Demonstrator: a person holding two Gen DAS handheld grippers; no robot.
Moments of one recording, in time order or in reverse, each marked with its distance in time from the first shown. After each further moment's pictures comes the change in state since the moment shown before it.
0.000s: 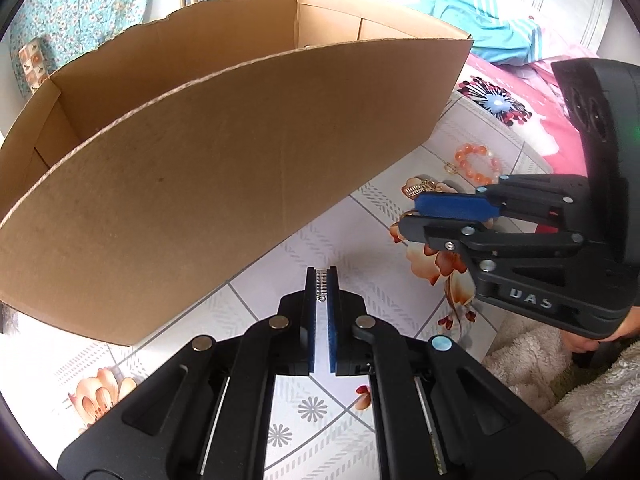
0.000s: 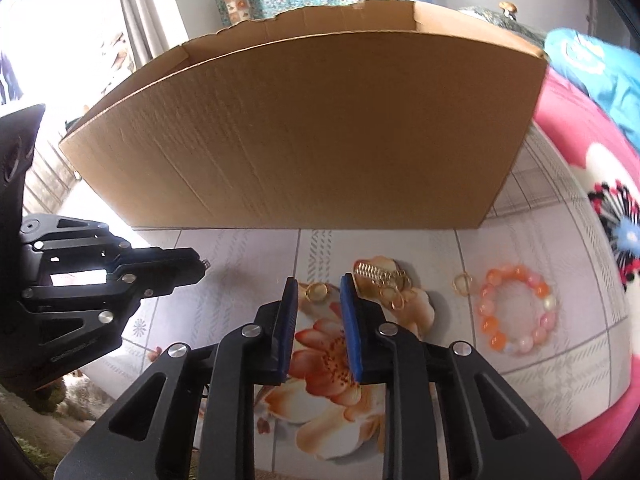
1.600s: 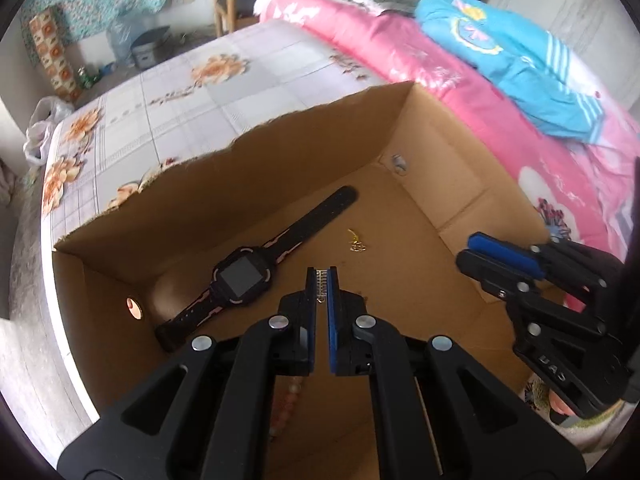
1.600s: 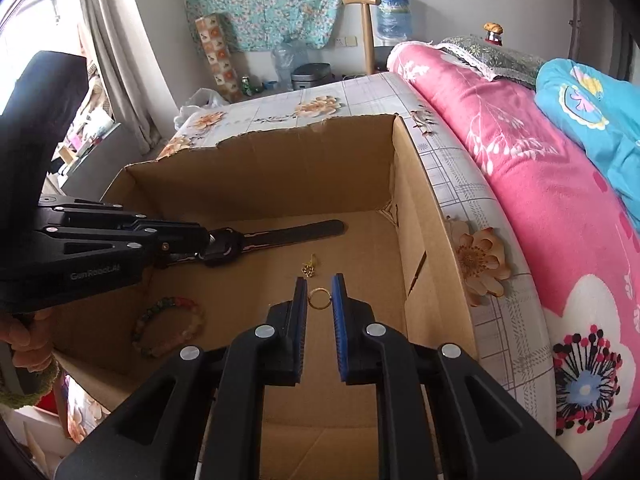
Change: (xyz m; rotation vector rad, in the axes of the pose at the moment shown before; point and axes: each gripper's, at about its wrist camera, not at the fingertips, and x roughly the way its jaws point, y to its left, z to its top) left arm 0.012 0.092 0.174 -0.141 0.110 0.018; right arm -0.007 -0.028 0.136 0.082 -0.066 -0.046
